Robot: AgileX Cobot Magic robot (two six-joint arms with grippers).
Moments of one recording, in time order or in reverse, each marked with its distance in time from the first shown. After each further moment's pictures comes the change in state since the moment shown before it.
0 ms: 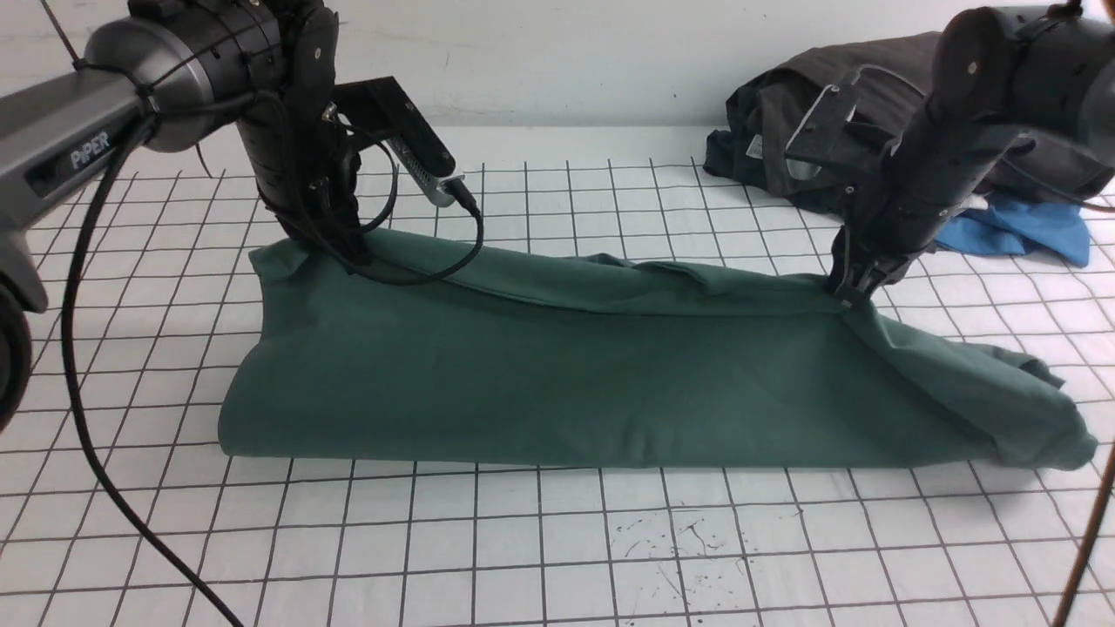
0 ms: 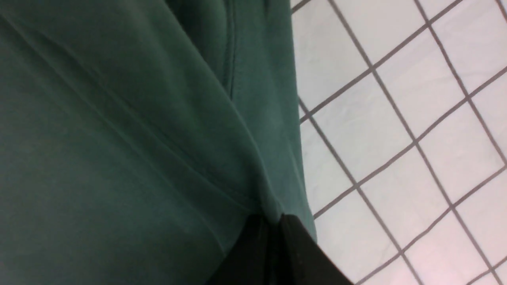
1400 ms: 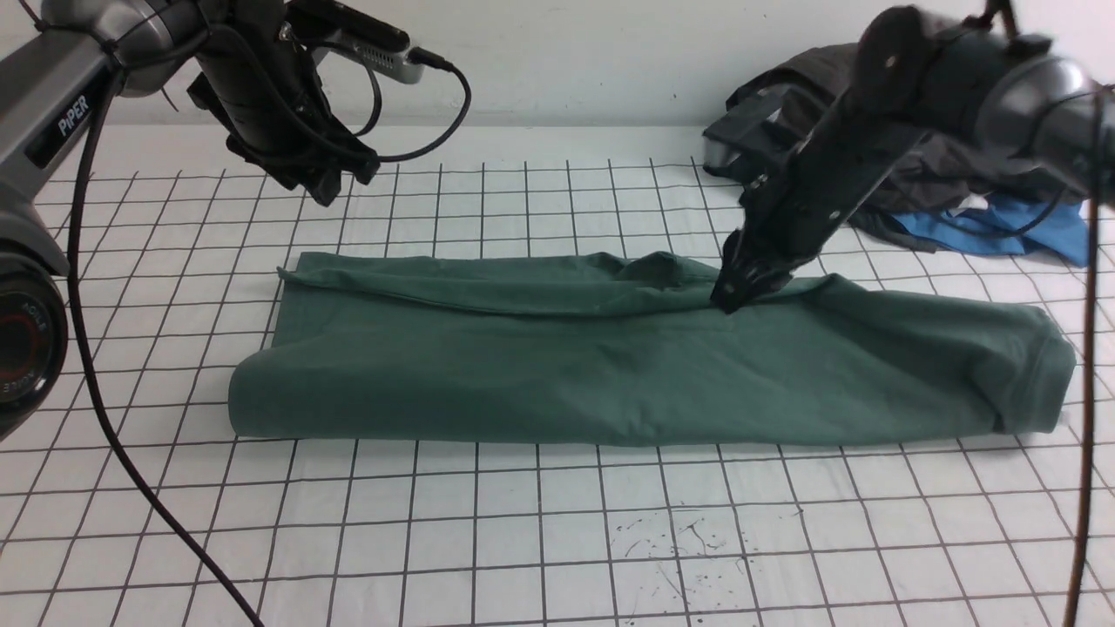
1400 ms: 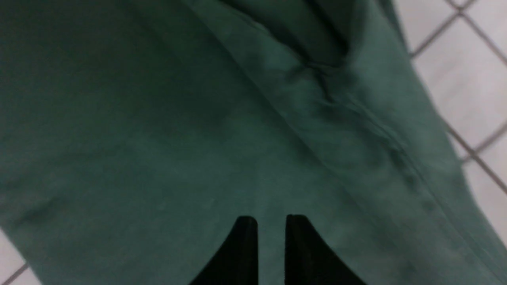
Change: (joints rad) right arm 0.098 0.160 -0.172 0.245 0.074 0.096; left arm 0.085 0.103 -0.296 -0.198 0.175 -0.278
